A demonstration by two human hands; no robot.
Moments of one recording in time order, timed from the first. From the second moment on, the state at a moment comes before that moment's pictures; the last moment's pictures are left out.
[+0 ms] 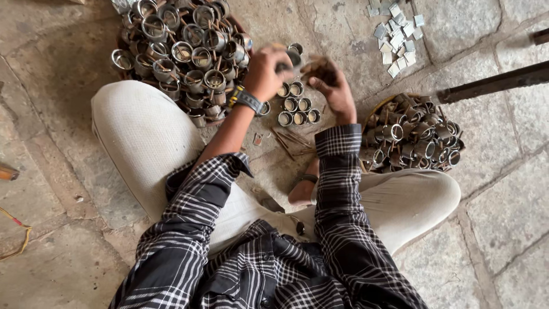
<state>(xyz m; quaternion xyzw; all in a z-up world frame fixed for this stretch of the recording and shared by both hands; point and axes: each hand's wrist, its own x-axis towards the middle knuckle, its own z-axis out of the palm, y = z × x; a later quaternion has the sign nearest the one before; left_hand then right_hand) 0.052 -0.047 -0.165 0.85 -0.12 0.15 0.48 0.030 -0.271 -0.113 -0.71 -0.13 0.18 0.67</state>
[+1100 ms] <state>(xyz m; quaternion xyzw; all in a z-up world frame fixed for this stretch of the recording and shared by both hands) 0.050 -0.017 -0.129 0.58 0.03 0.03 0.81 0.043 -0.273 -0.190 -0.85 -0.15 0.48 0.16</state>
